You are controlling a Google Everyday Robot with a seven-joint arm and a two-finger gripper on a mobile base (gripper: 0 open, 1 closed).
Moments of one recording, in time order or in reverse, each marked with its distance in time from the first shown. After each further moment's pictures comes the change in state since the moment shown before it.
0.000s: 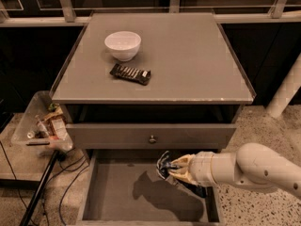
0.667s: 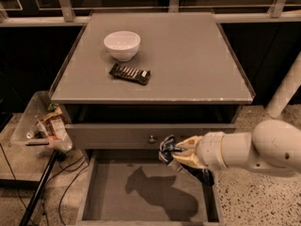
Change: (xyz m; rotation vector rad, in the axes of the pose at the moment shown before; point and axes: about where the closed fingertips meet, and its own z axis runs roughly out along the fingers) arm -0.071 -0.020 -0.062 0.038 -0.010 0.061
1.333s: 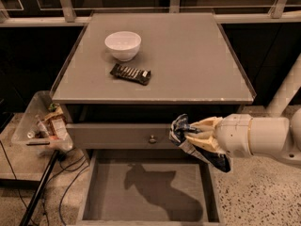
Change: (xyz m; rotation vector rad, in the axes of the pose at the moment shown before) arm -0.055 -0.020 -0.068 0.096 -0.086 -0.059
